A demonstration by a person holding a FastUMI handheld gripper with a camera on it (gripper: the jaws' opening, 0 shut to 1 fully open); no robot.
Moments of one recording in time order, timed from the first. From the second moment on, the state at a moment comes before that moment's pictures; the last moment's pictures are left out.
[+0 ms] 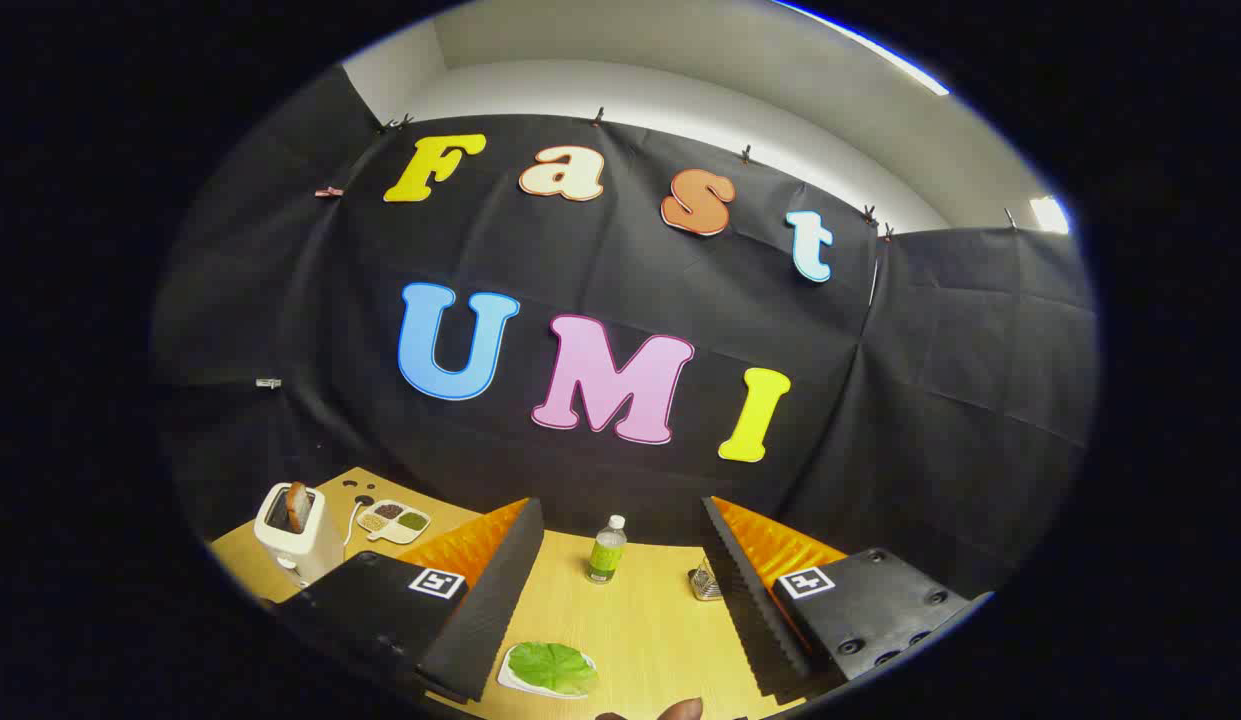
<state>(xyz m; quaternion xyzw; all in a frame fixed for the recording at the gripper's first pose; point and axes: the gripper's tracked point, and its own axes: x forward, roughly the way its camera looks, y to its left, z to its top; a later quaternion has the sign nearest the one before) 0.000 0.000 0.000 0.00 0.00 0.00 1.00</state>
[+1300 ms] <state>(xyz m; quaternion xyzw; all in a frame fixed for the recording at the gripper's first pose) 0.000 0.006 -0.014 0.00 0.02 0.02 1.00</state>
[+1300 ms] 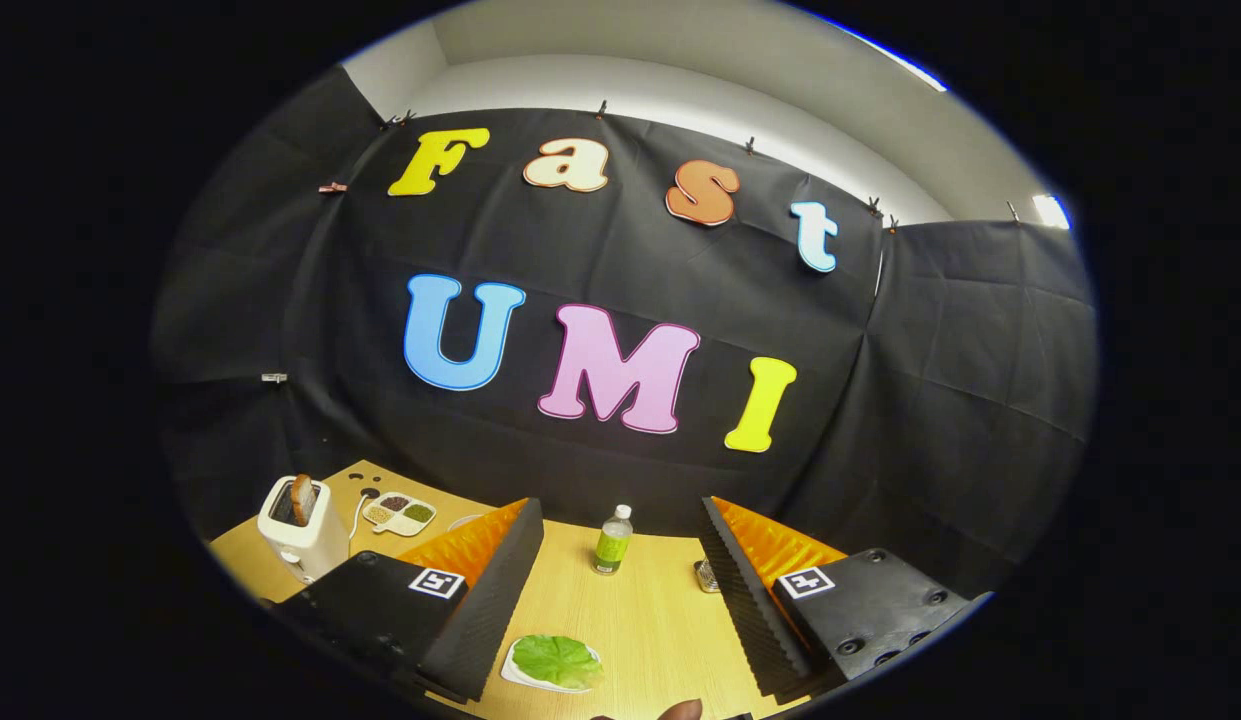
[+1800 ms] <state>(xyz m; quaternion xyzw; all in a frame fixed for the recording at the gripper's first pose) 0.024 0.016 -0.106 -0.01 0.09 0.08 0.99</state>
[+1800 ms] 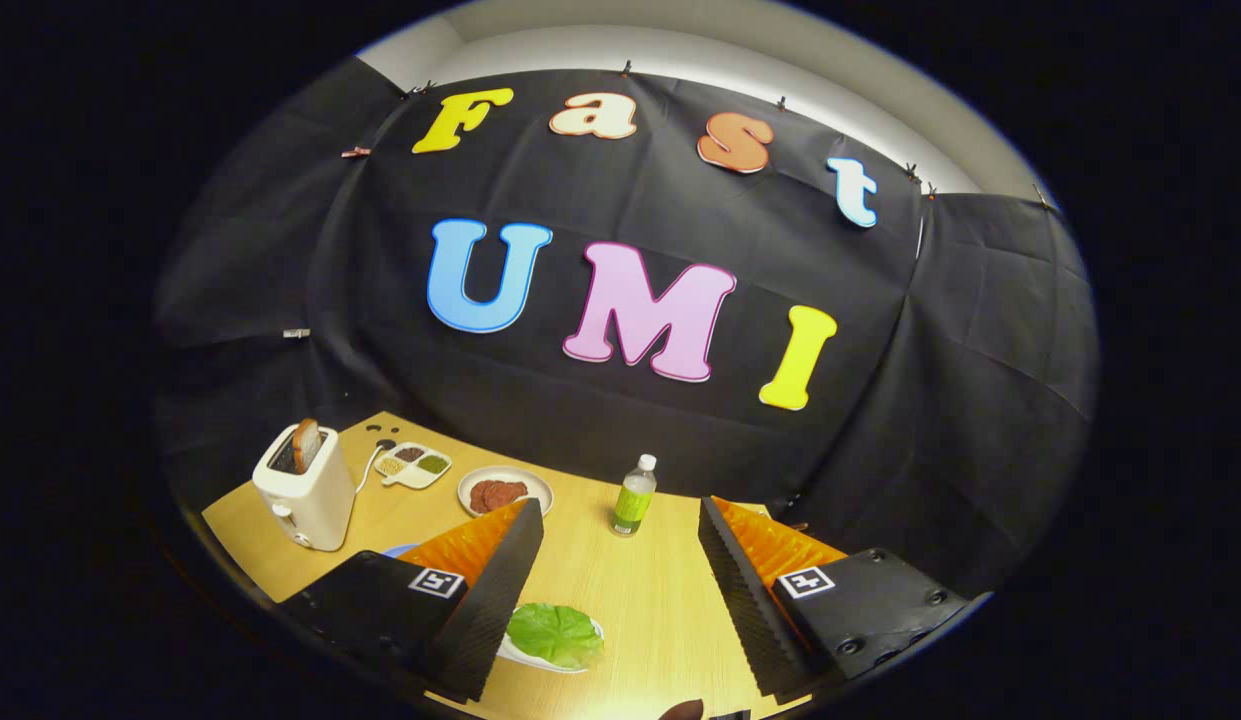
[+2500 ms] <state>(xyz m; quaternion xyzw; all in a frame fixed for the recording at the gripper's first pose) 0.042 0.051 -0.317 -0.05 0.28 0.23 0.93</state>
